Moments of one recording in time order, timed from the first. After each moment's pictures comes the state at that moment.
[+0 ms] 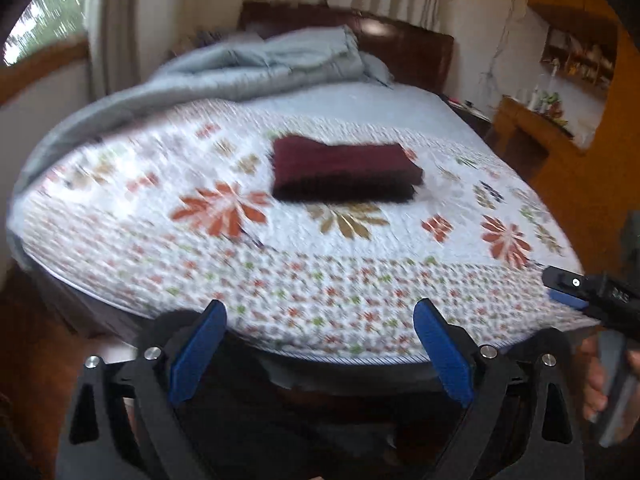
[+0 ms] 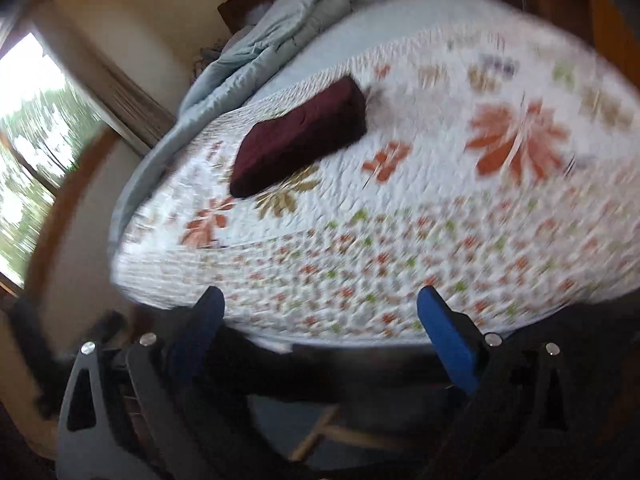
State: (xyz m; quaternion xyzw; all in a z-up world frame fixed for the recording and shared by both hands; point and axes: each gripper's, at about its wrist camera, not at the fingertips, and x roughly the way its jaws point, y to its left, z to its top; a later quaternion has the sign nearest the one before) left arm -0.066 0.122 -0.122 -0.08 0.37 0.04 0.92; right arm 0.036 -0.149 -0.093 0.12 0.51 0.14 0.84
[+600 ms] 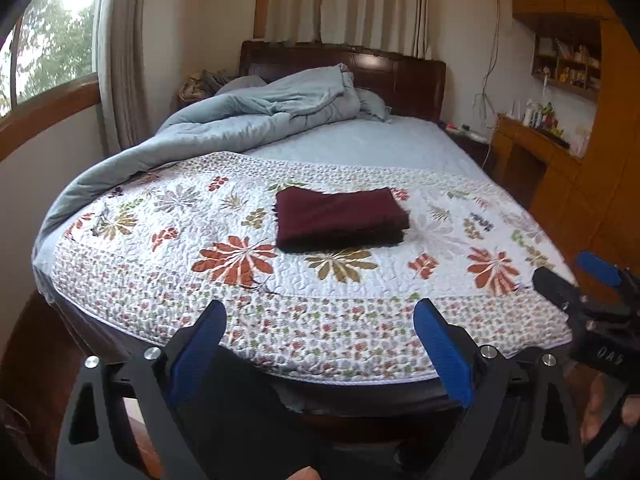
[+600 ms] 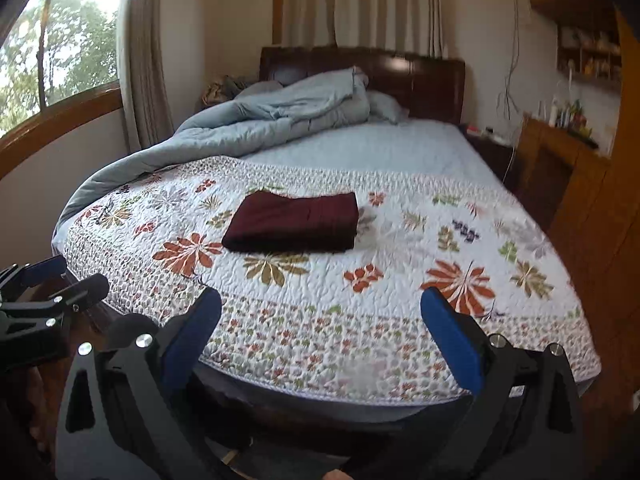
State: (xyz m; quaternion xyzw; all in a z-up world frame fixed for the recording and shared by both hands) left arm -0.100 0.110 -0.044 -0.06 0.32 0.04 0.94; right arm -0.026 -0.075 0.009 -0.08 0.35 0.11 0.93
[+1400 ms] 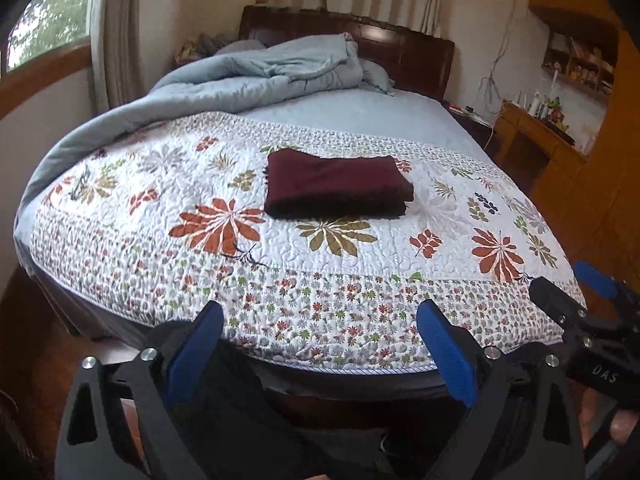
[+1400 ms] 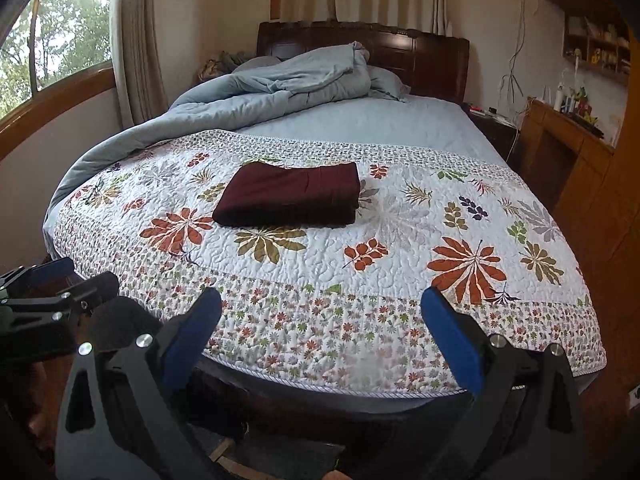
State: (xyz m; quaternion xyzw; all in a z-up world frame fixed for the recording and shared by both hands) left arm -0.063 0.115 -0.091 -0.10 0.38 0.04 0.92; right arm -0.001 -0.075 -0.033 -0.08 0.40 0.10 0.91
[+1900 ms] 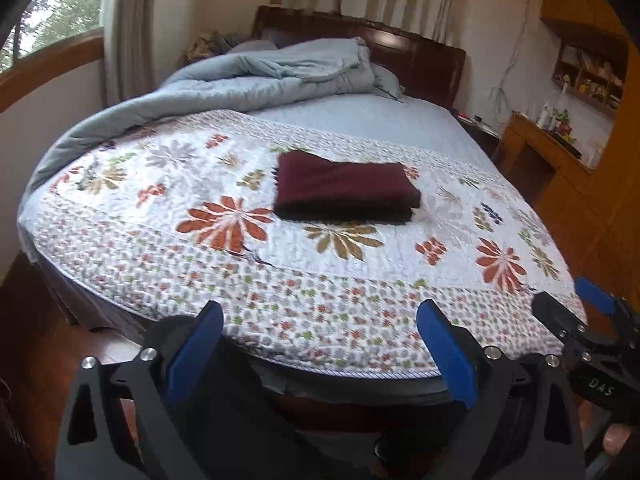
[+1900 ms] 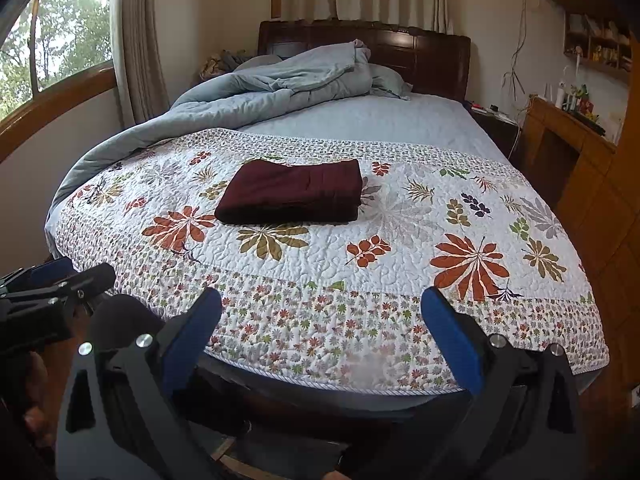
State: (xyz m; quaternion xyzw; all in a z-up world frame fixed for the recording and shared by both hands) left arm -0.068 0.119 -0.089 -0.11 0.37 0.06 0.92; right arm -0.003 -0.075 -0.036 -0.08 0.40 0.11 0.91
